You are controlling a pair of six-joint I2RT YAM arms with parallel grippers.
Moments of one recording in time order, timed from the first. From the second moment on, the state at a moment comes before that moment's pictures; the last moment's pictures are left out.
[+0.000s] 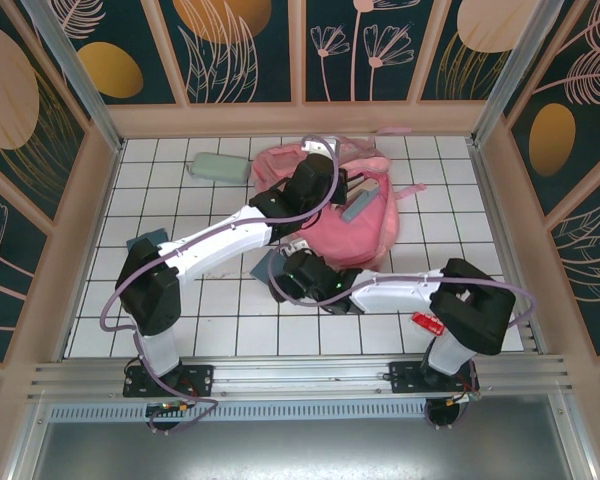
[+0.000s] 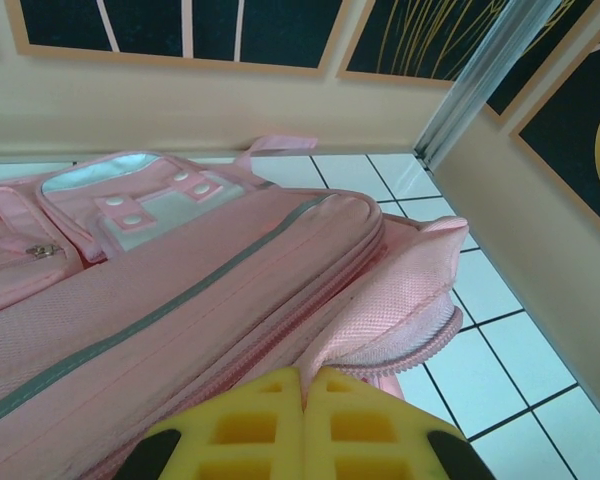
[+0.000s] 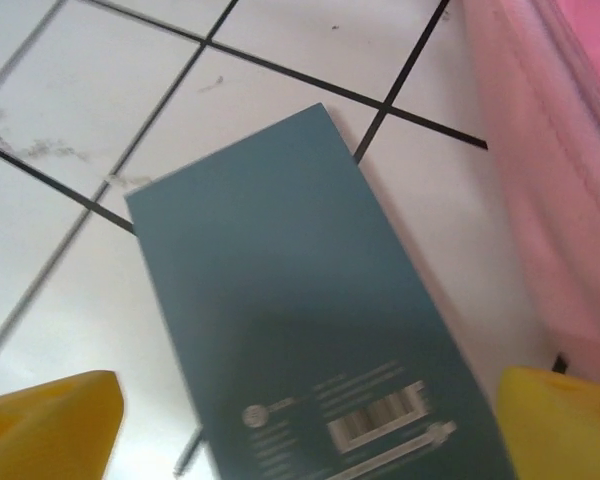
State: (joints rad) left arm -0.87 1.82 1.57 -0.15 -0.30 -0.51; right arm 1.07 1.60 0.81 -0.03 0.24 0.45
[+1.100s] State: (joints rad) left arm -0.87 1.82 1.57 -0.15 -0.29 -0.51; right arm 1.09 1.72 0.77 0.10 0.19 0.29
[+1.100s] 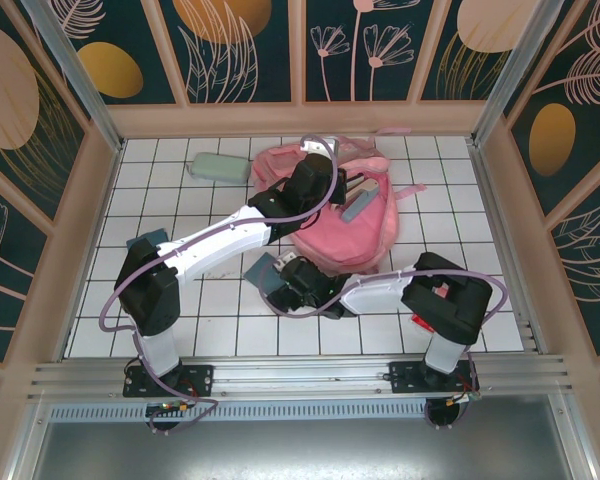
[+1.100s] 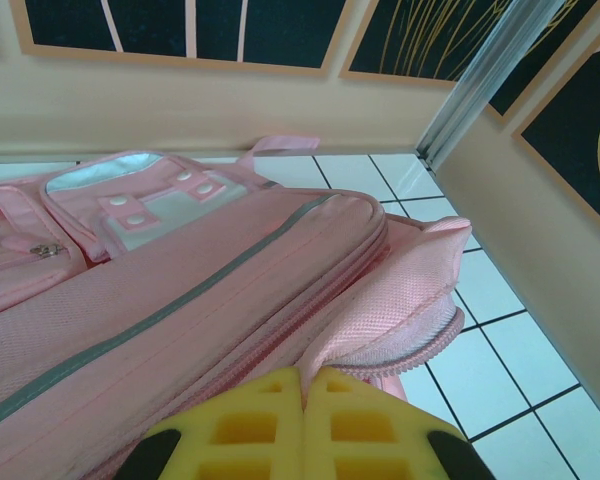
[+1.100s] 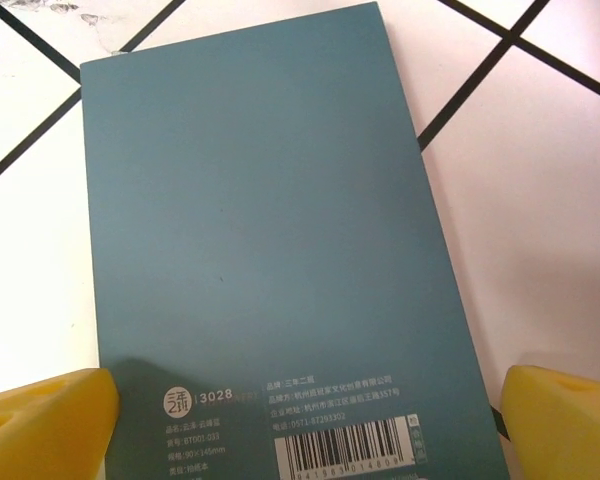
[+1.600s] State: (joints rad) left arm -0.87 1.82 1.56 -0.15 -0.29 -0.51; right arm 1.06 1.65 0.70 0.10 0.07 0.26
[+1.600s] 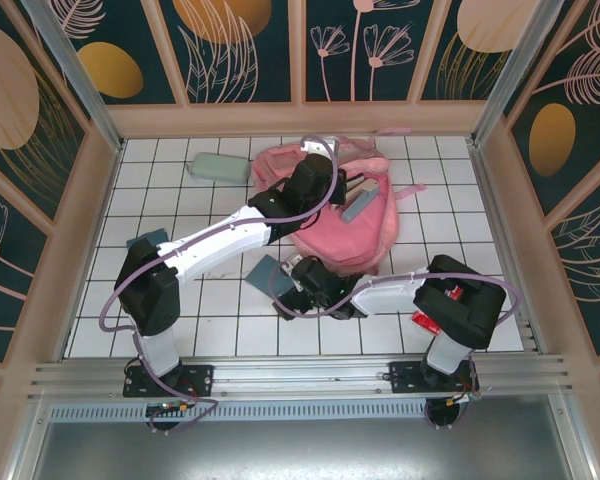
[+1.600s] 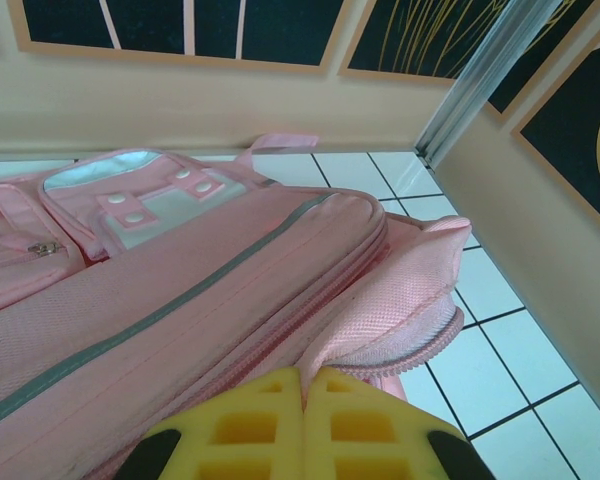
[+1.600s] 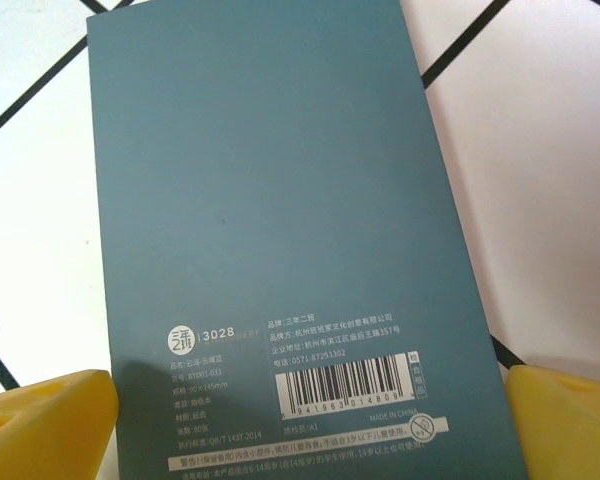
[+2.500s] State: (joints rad) left arm -0.87 1.82 1.56 -0.15 -0.29 -0.52; right arm 1.17 1.73 0.76 0.07 0.22 0.26
